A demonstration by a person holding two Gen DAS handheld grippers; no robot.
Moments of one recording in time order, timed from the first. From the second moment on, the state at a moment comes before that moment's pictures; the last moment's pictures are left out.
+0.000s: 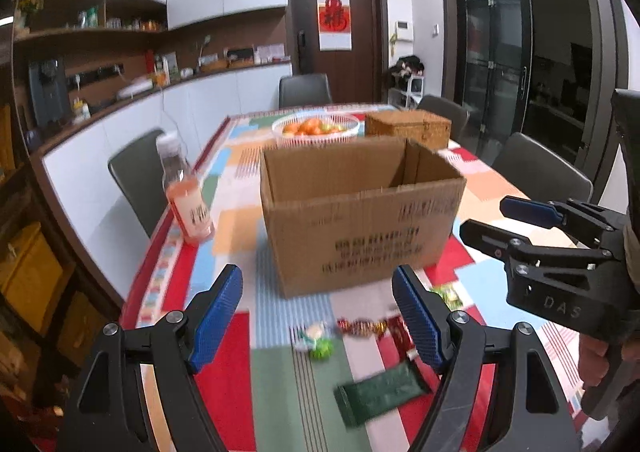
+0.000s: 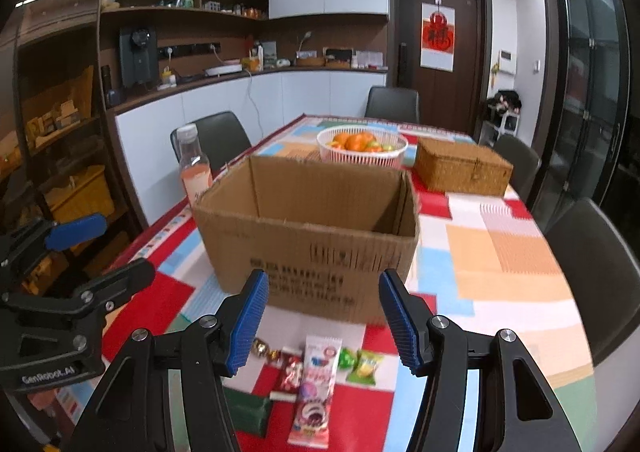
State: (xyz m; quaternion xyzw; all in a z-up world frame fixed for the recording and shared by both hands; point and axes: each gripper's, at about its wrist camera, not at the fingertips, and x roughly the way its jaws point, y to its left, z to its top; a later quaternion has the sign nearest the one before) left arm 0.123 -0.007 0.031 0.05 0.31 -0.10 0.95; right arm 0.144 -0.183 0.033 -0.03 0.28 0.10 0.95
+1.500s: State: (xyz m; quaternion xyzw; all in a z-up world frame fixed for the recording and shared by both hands) left arm 0.161 -0.002 -0.102 0.06 0.40 -0.12 0.91; right arm 0.165 -0.185 -0.098 -0.01 0.47 0.06 0.88
